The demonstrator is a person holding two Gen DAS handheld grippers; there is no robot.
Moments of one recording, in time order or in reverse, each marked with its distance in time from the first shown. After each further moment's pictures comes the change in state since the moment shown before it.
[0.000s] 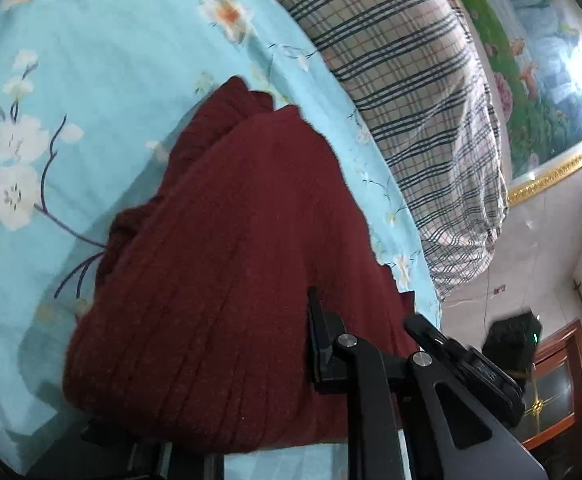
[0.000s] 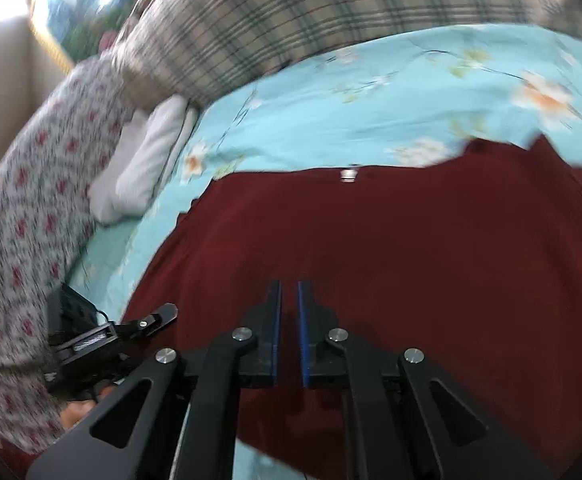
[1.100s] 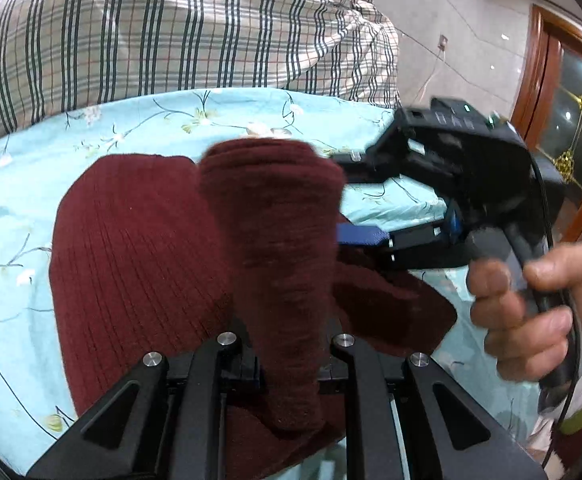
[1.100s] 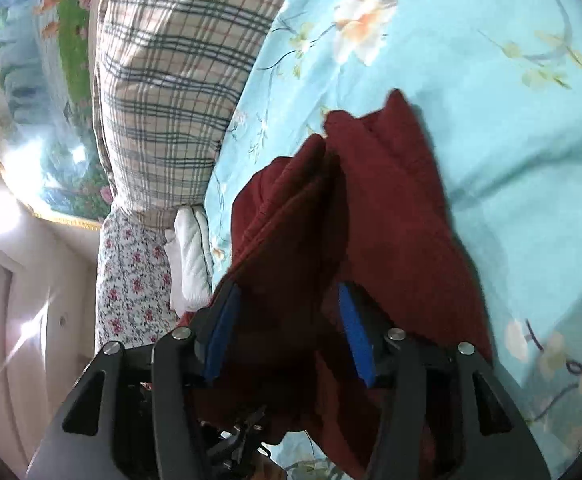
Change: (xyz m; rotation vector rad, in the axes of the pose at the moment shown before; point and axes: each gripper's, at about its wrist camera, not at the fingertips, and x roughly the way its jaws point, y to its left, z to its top) left arm 0.154 -0.241 -0.141 0.972 0.200 0.068; right arm -0.092 -0.198 -0.023 0.633 -0.088 0.369
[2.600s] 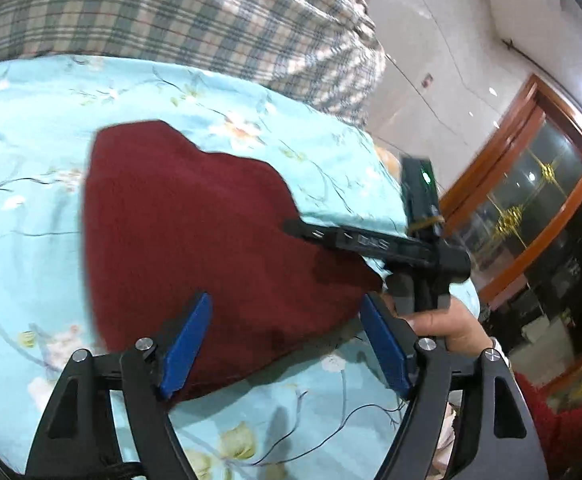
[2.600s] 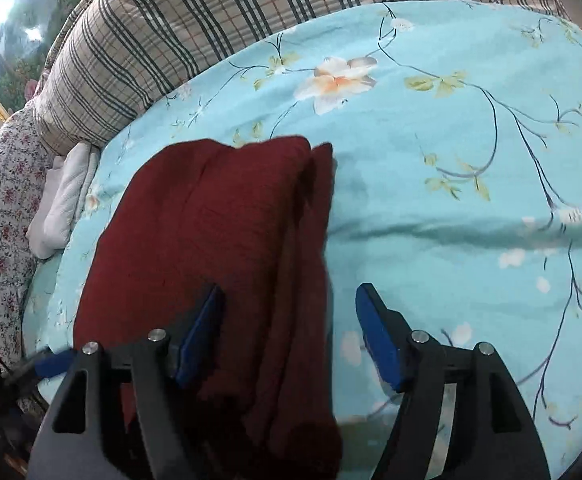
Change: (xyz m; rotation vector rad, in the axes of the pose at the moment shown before) left arm -0.066 0.041 -0.010 -0.243 0.035 -0.259; right arm -0.019 0.017 -0.021 -0.421 -0.085 -0.531
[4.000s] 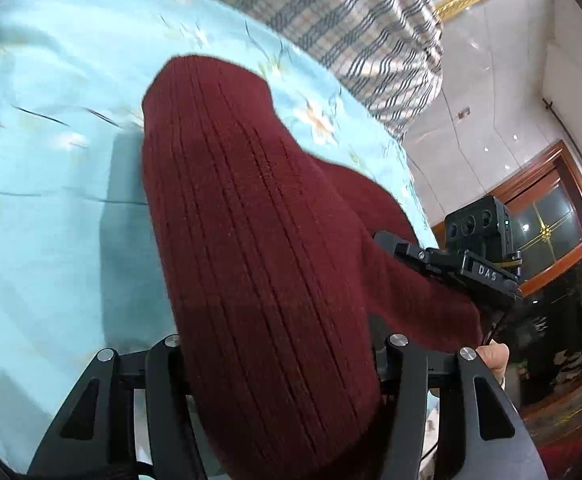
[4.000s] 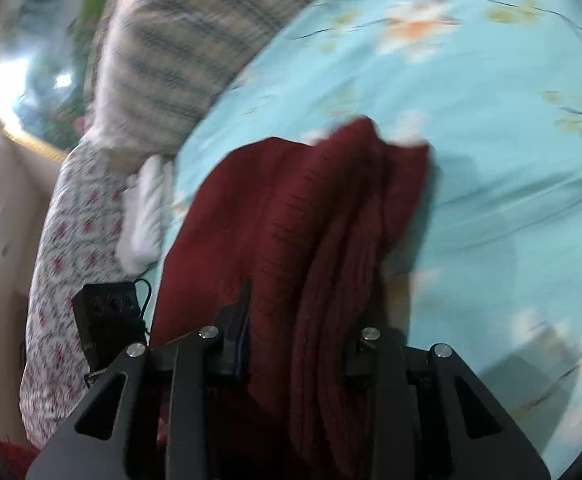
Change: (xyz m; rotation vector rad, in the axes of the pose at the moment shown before) left arm 0.004 0.113 0.017 -0.238 0.084 -0.054; right arm 0.029 0.067 -0.002 0.105 0.106 0.369
